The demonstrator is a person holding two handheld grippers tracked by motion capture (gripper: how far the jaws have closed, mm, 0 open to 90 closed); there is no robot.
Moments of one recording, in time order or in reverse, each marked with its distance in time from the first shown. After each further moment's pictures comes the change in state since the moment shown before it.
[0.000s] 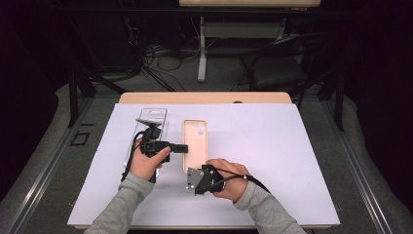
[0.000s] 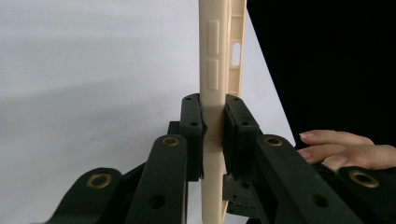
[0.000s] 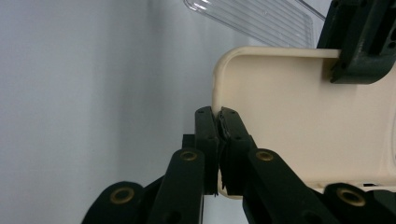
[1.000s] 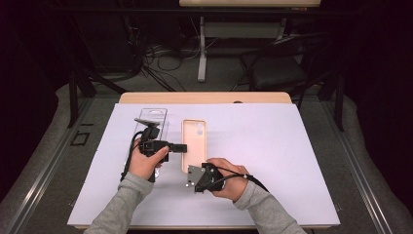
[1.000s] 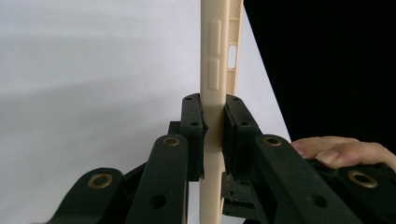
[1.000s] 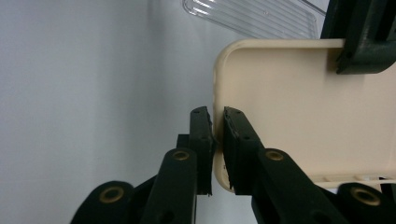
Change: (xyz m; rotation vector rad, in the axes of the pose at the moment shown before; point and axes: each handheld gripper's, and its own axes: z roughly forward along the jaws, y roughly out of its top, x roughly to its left) left arm 0.002 0.001 -0.004 -0.005 -0.015 -0.021; right arm -0.002 -0.002 0.002 -0.019 0.022 0.056
